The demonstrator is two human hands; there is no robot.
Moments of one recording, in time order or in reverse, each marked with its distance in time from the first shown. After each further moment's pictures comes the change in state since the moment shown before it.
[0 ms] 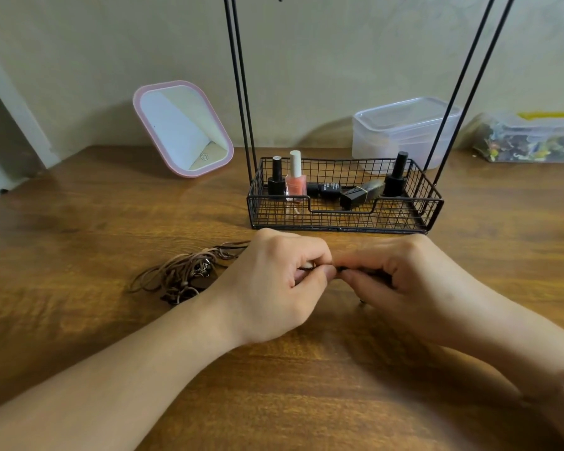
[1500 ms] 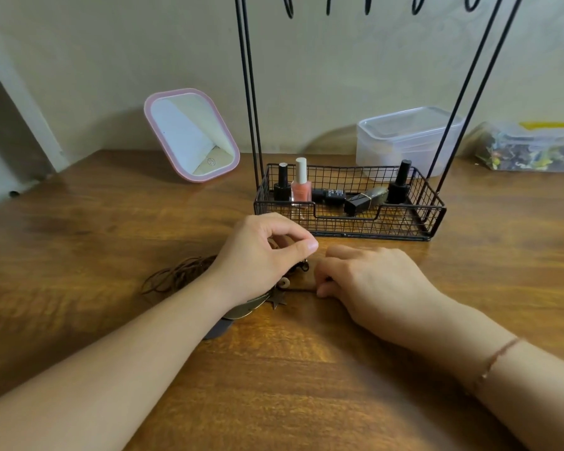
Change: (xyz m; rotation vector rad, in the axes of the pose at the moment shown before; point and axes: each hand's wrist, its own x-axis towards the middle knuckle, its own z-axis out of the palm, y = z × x) left_hand 0.010 -0.052 0.003 -0.180 0.122 -0.316; right_hand 0.024 -0.001 0.028 -0.430 -0.107 0.009
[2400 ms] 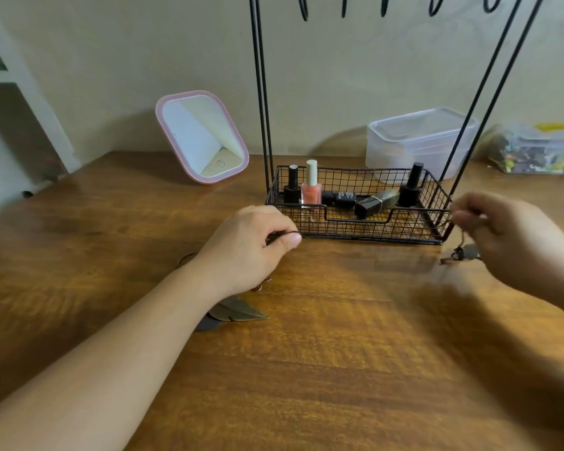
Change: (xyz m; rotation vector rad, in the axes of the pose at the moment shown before) left_hand 0.008 -0.005 -0.029 0.390 -0.113 0.069; right_hand -0.036 0.085 -0.044 0.210 0.234 0.589
